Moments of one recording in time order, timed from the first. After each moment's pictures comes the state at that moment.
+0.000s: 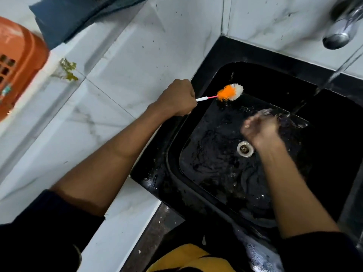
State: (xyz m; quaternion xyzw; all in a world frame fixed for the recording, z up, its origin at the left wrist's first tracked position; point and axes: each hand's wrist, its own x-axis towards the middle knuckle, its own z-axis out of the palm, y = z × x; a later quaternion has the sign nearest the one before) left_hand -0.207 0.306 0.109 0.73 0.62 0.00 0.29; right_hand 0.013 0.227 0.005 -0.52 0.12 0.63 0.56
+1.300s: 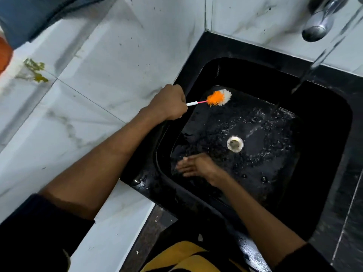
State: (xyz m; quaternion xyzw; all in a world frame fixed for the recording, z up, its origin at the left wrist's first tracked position) left_hand -0.198 0.301 0.087 0.74 0.61 -0.03 0.28; right_hand -0.100 0.141 -0.035 -0.53 -0.22 0.79 0.22
